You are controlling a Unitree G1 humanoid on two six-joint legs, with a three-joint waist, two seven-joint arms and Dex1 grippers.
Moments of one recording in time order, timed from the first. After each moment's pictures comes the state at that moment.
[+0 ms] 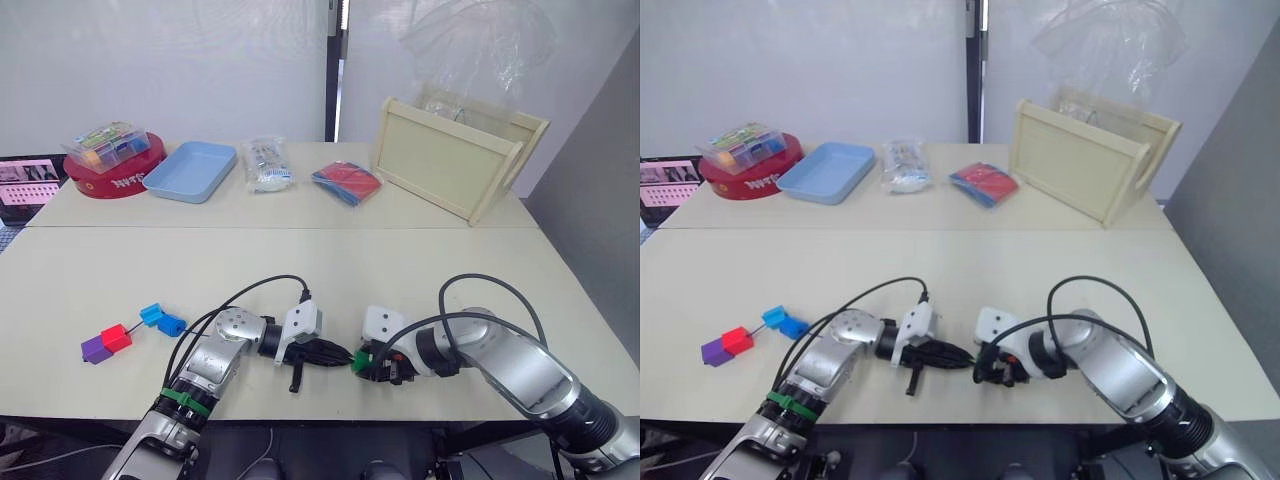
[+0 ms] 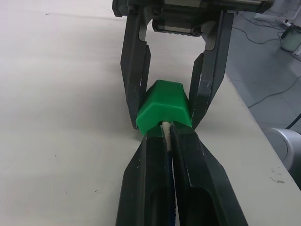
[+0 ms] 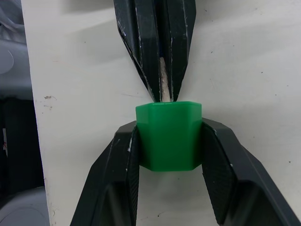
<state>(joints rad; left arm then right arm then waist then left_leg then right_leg) -0.49 0.36 -0.31 0.21 -0.21 0.12 -1.32 -0.51 -0.76 0.47 -0.51 0.22 0.98 0.94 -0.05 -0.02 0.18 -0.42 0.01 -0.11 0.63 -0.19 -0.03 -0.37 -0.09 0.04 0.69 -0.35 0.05</state>
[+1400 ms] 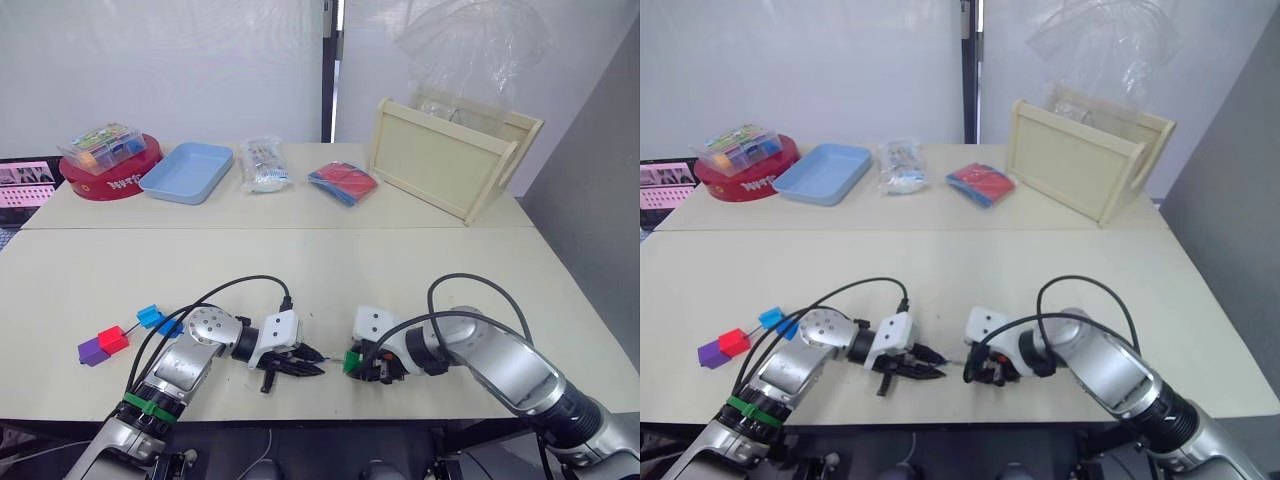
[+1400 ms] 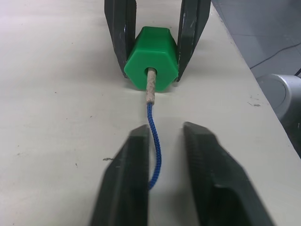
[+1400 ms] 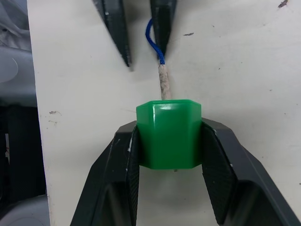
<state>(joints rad) -0.44 0.55 -0.32 0.08 -0.17 0.13 -1.32 -0.54 -0.72 0.50 -0.48 0.21 0.98 0.94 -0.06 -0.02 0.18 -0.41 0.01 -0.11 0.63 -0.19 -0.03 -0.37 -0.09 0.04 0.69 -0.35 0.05</state>
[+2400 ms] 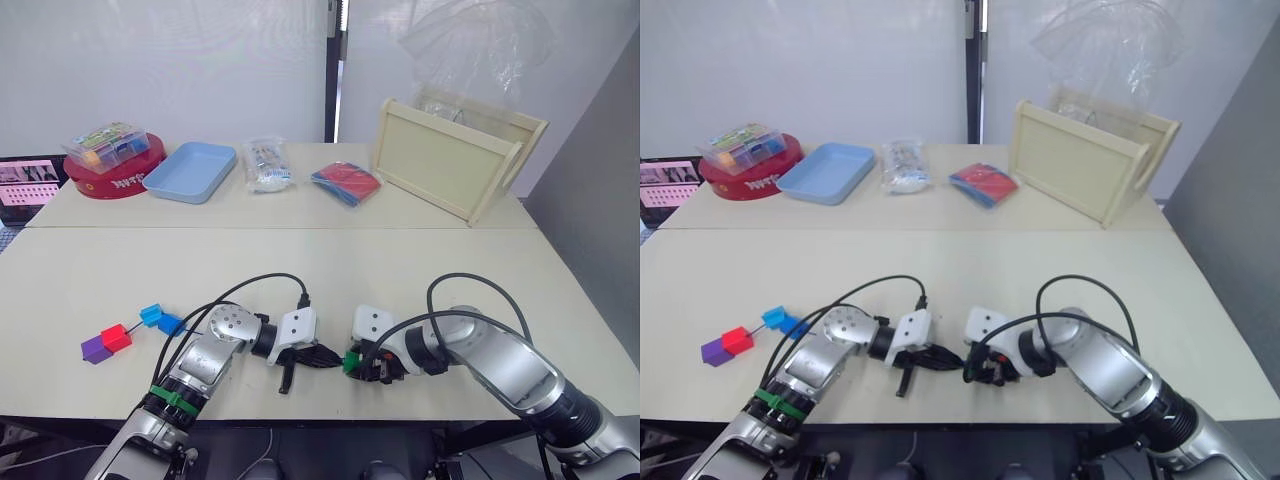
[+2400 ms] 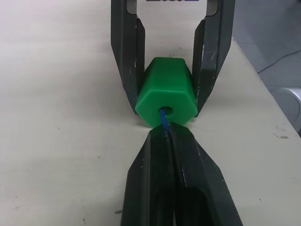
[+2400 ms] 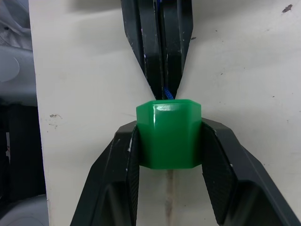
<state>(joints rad) -0.49 0.46 -0.35 0.16 -0.16 0.15 -1.31 -0.55 -0.72 0.51 -0.48 0.21 0.98 0.95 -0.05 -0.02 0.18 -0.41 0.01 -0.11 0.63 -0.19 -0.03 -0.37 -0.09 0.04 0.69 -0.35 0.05</state>
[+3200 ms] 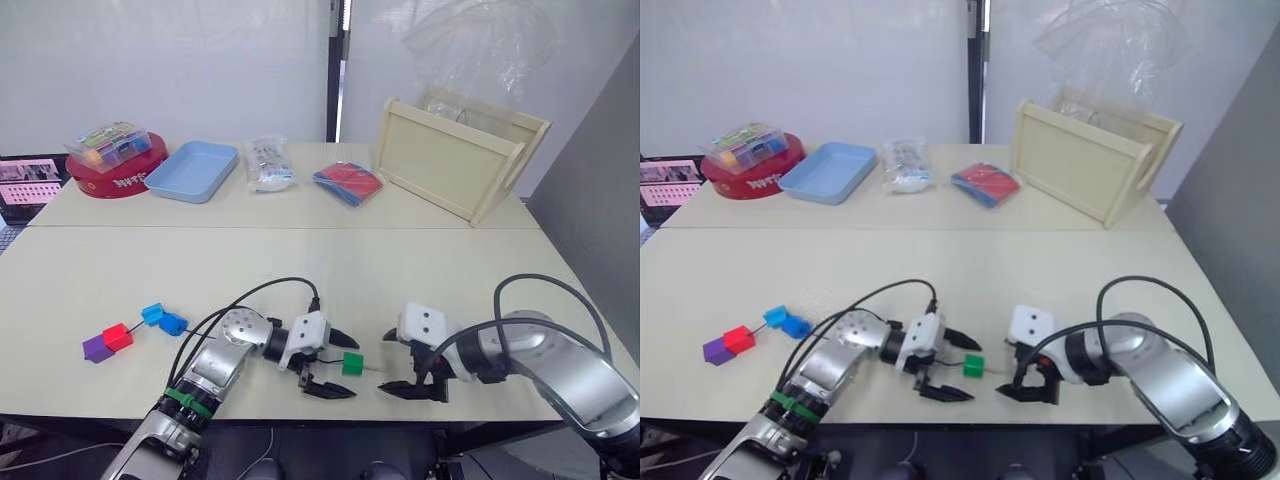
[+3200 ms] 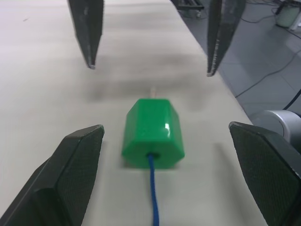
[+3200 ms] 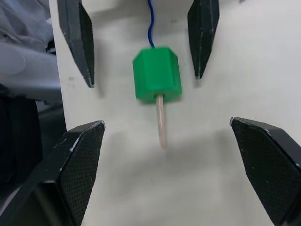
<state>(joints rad) -0.49 0.37 -0.38 0.21 -0.16 0.01 -1.33 -0.33 -0.92 0.24 -0.61 0.33 0.89 1.00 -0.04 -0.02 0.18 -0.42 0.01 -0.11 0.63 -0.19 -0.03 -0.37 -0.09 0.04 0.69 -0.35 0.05</state>
